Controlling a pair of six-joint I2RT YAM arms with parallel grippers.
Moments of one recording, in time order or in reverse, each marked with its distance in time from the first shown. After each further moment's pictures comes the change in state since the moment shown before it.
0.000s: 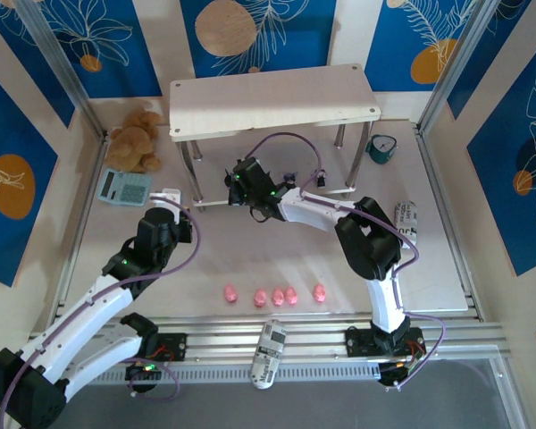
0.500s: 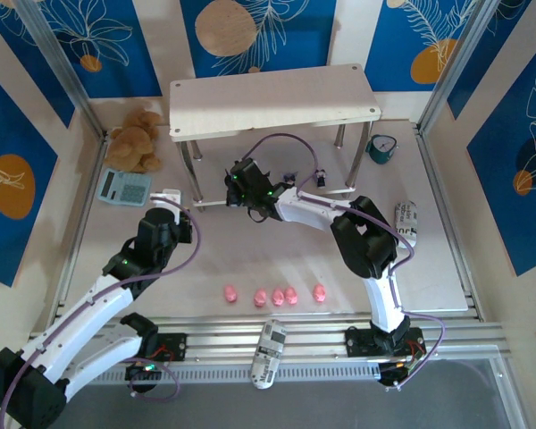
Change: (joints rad) left arm 0.002 0.002 -0.005 0.000 0.000 0.000; right arm 0.004 0.031 0.030 -0.008 -0.014 0.003
